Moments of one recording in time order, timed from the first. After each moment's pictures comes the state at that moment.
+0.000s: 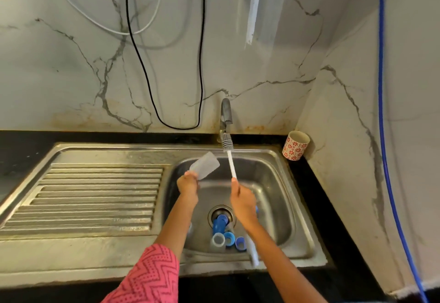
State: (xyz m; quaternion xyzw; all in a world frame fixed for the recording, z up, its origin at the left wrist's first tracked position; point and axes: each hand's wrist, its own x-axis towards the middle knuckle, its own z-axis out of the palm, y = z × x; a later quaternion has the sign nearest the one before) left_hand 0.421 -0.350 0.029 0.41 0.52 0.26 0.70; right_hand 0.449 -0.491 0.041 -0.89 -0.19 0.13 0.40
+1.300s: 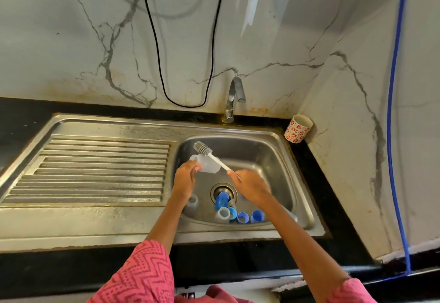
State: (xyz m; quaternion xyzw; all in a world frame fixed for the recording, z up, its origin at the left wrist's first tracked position) left_hand 0.340 -0.336 -0.018 0.83 0.25 0.29 0.41; right_hand 0.440 -0.496 0.040 -0.92 -0.31 0.15 0.16
